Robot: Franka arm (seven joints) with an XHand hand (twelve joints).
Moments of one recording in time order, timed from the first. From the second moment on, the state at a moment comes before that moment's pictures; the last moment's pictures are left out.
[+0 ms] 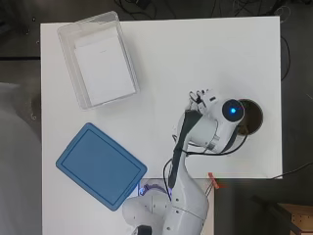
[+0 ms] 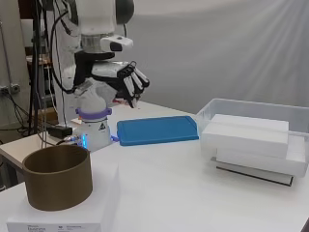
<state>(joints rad) 0.07 -0.33 -0.55 -2.21 -0.12 1.87 -1.70</state>
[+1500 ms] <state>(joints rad) 0.24 -0.14 -1.17 -2.02 -0.27 1.96 -1.48</state>
